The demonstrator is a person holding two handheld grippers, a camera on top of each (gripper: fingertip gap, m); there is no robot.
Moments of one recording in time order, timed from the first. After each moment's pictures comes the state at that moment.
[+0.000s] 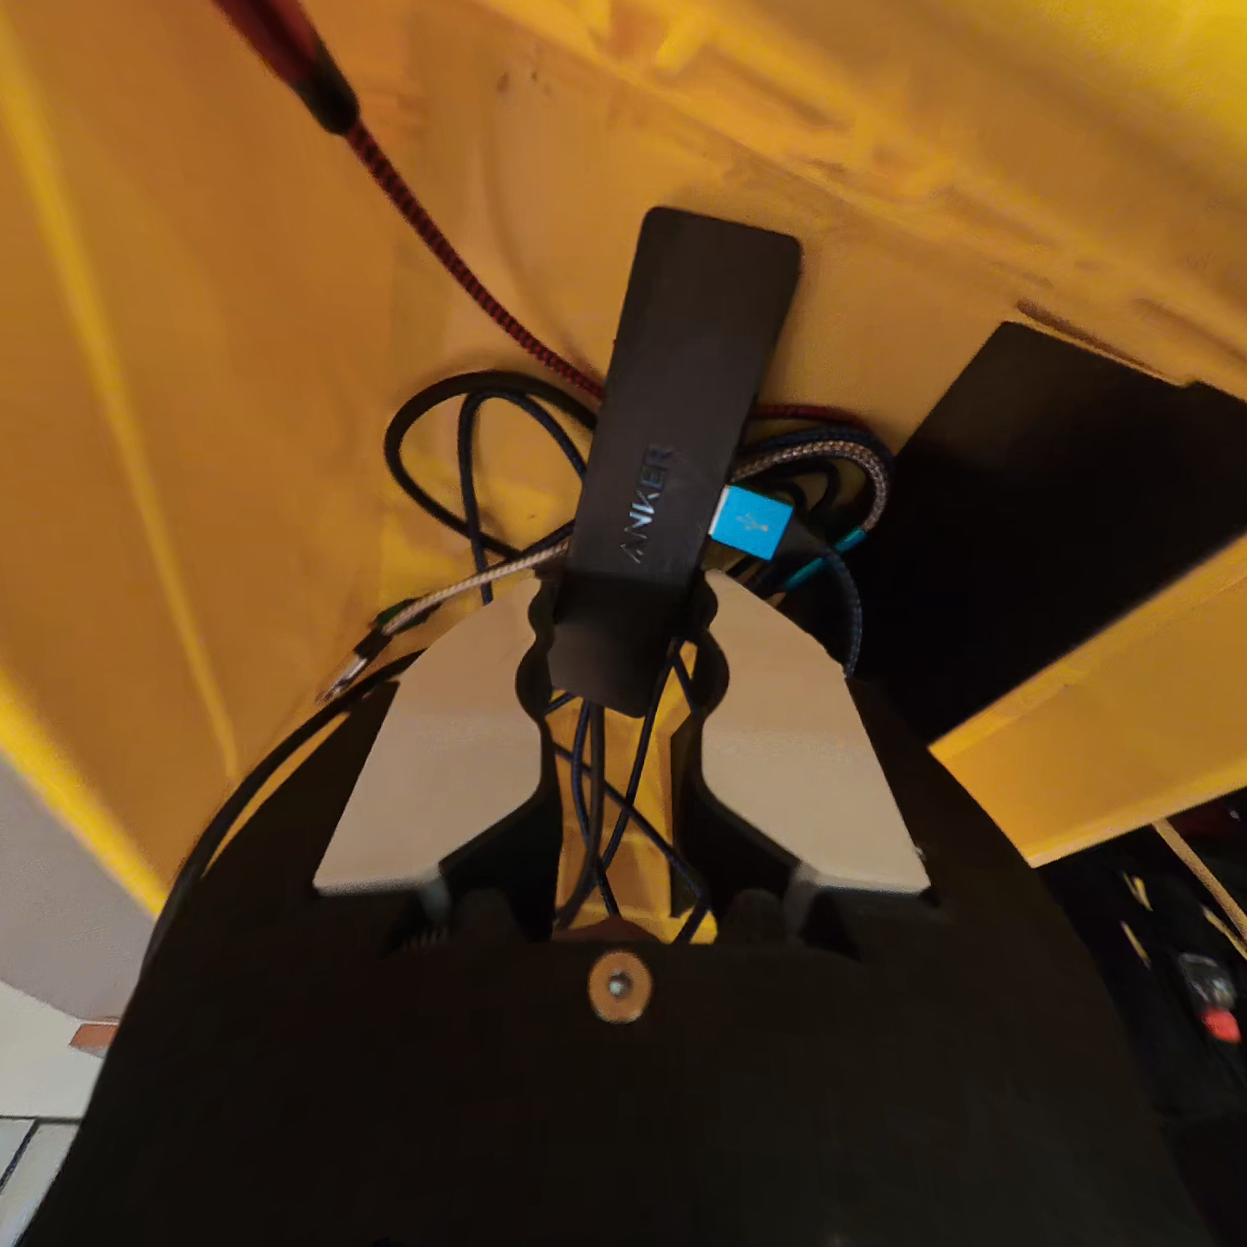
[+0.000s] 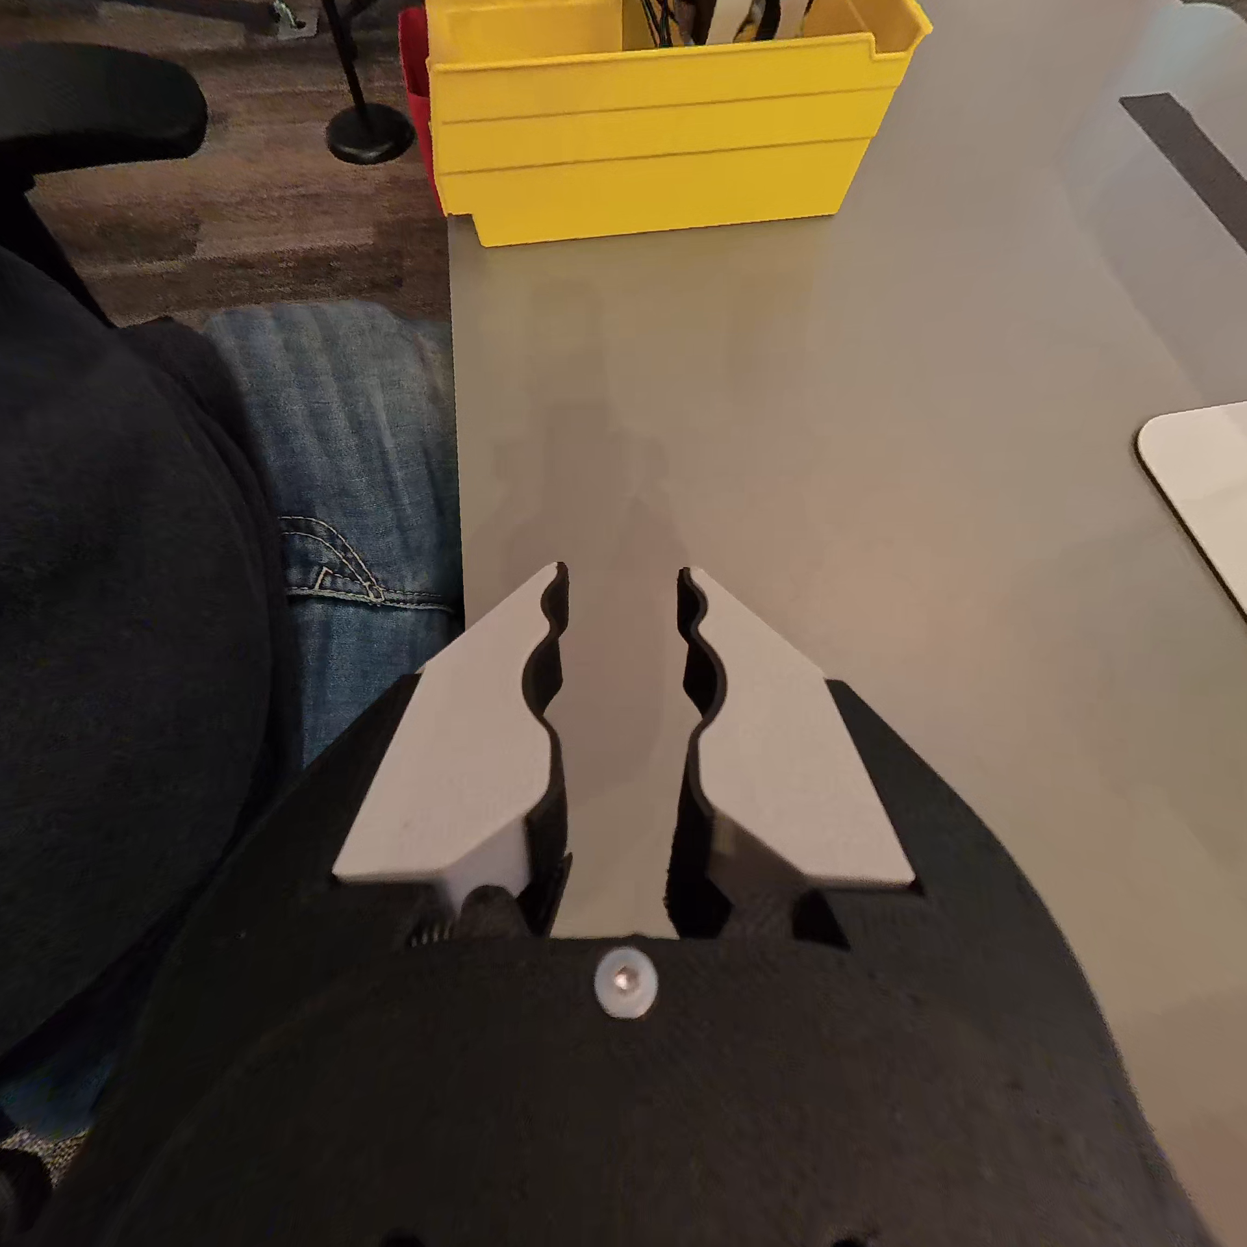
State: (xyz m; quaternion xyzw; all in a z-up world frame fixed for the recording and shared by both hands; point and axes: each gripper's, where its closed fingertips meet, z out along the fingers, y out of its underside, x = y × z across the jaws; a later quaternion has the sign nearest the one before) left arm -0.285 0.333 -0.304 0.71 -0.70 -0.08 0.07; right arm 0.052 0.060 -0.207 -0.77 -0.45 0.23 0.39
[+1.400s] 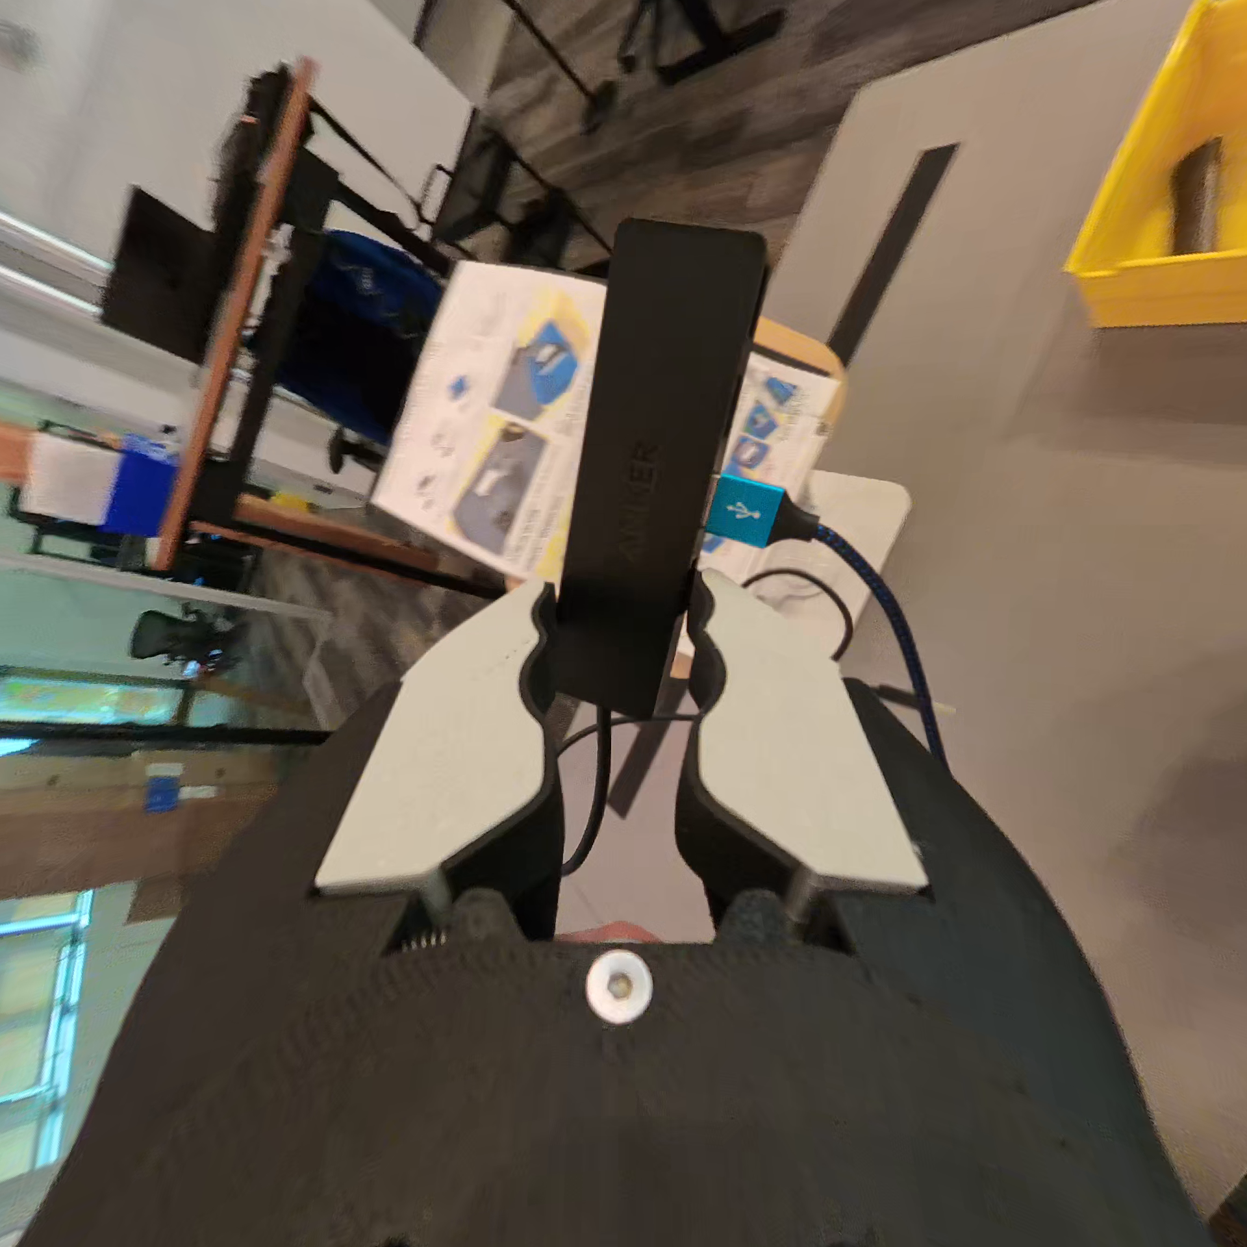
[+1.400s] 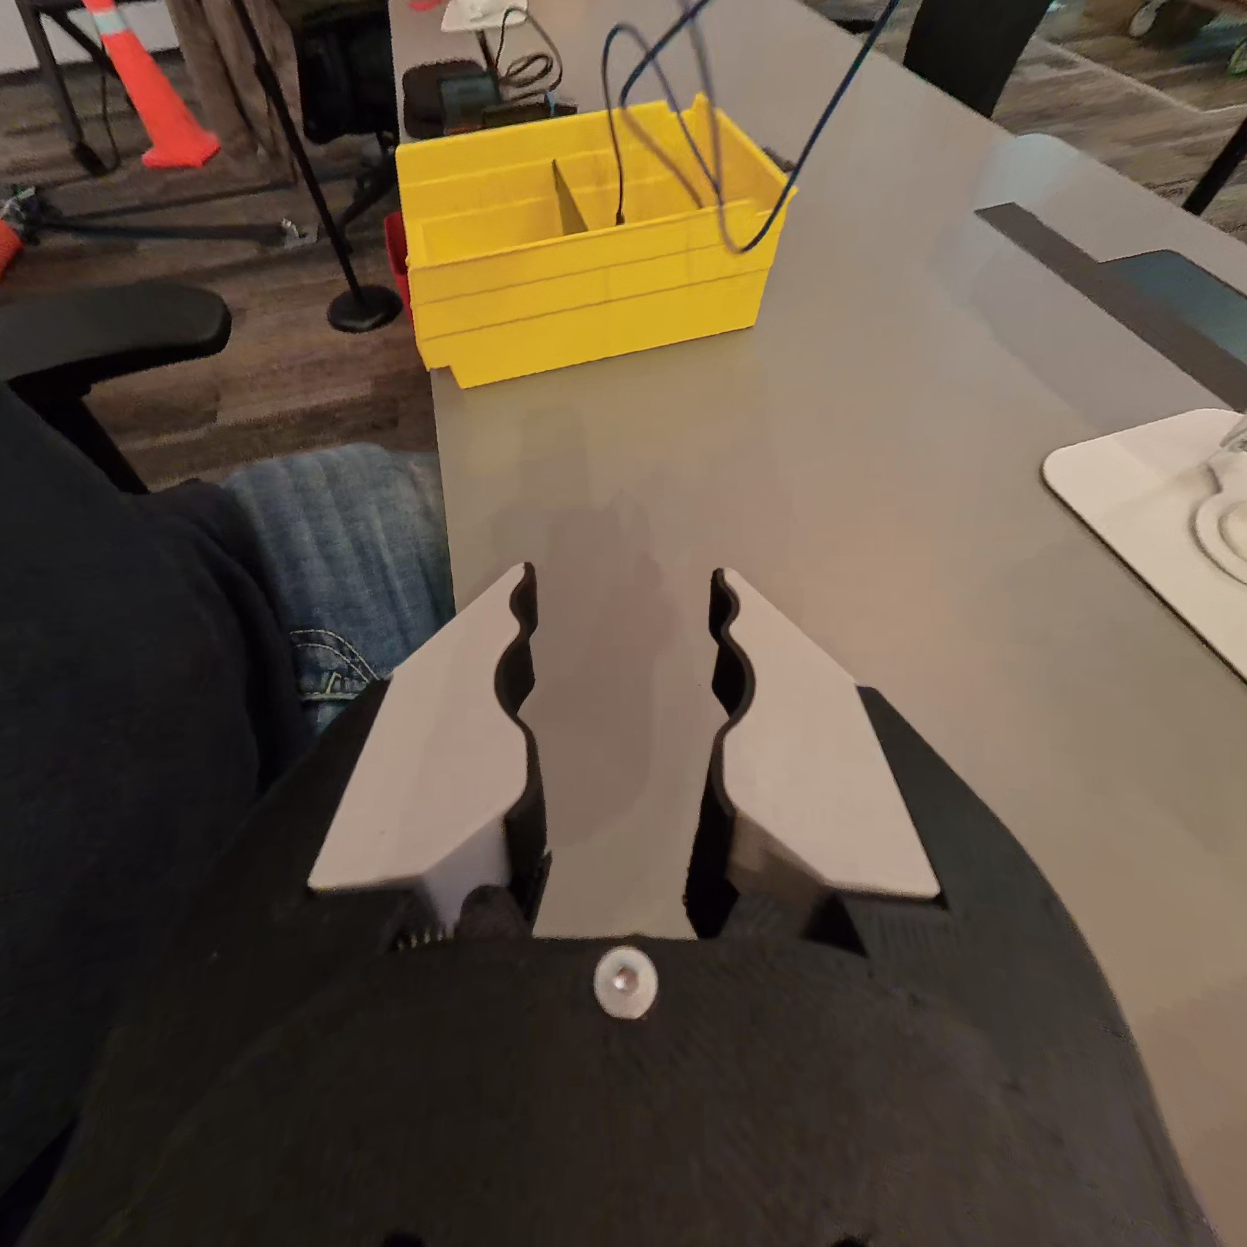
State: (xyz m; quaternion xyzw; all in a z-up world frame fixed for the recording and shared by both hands) left arm 0.051 0.259 0.171 0.57 -0.65 -0.03 -0.51; right arm 0.063 0.073 -0.172 -0.76 -0.38 0.26 0.46
